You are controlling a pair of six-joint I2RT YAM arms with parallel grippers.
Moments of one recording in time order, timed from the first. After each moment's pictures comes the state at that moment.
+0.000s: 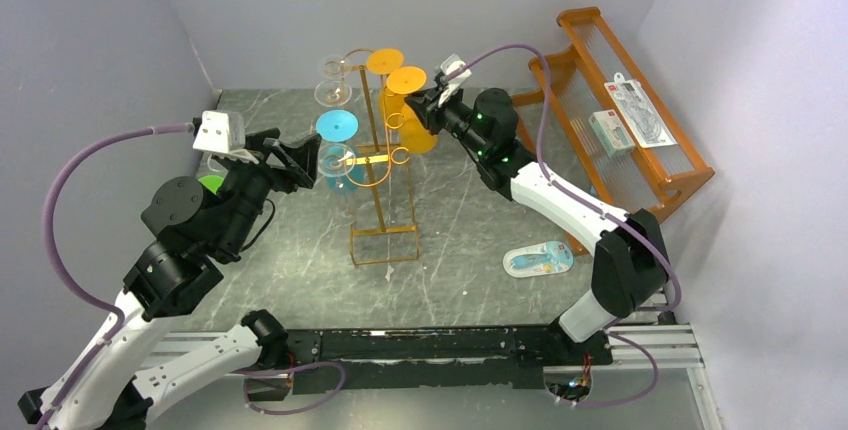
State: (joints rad) left arm -0.77 0.71 1.17 -0.31 -0.46 -0.18; right arm 0.60 1.56 1.22 0.45 -0.22 -0.09
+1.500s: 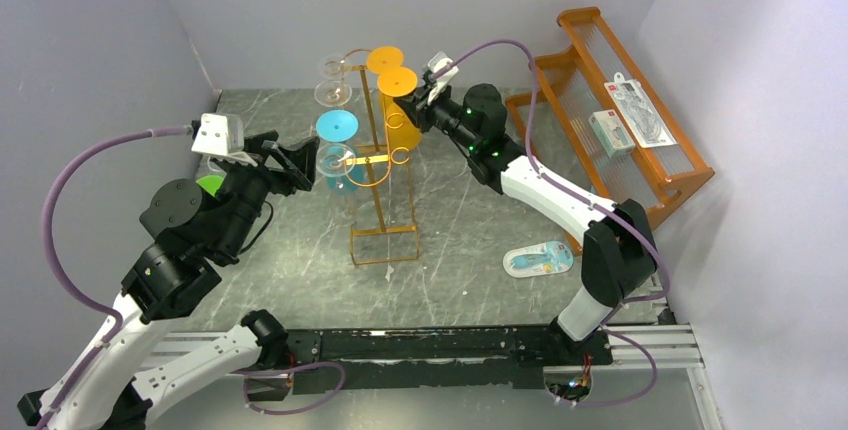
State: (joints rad) left arm -0.77 0.69 1.16 -0.33 -0.47 -0.18; right arm 0.61 1.64 1.28 0.46 -0.26 -0.09
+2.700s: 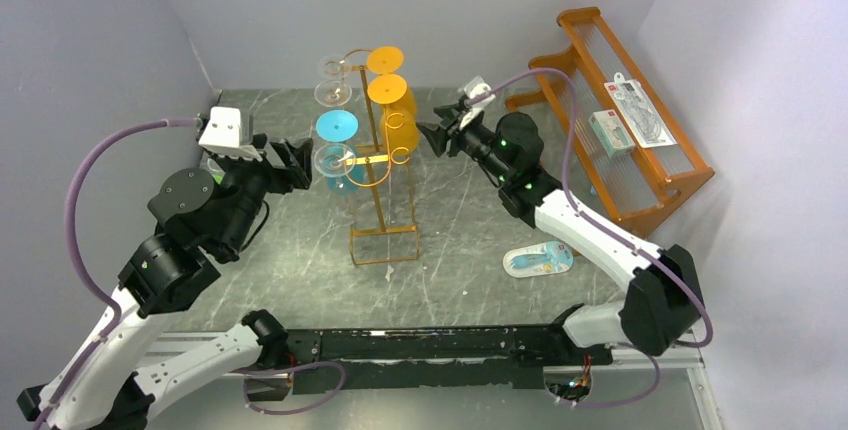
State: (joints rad) left arm -0.77 0.74 1.22 -0.45 -0.54 -0.13; right arm 0.60 1.37 1.03 0.44 -0.23 -0.07
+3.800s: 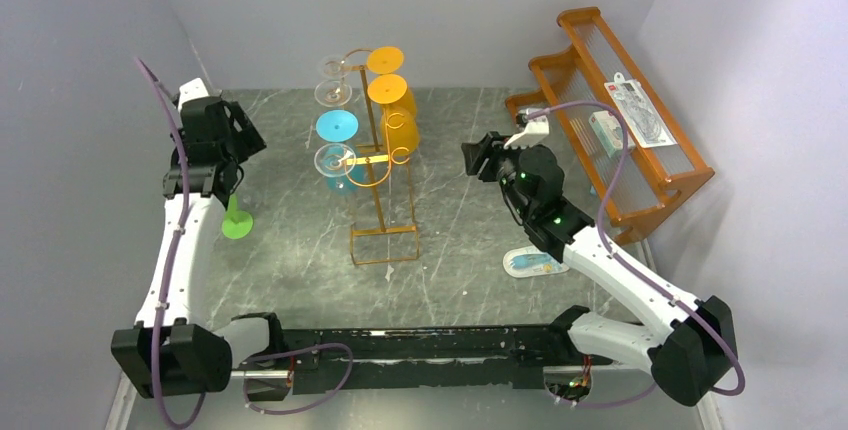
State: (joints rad) left arm 0.06 1.15 1.19 -0.53 -0.31 -0.36; right arm 0.59 1.07 0.80 0.18 0.25 0.38
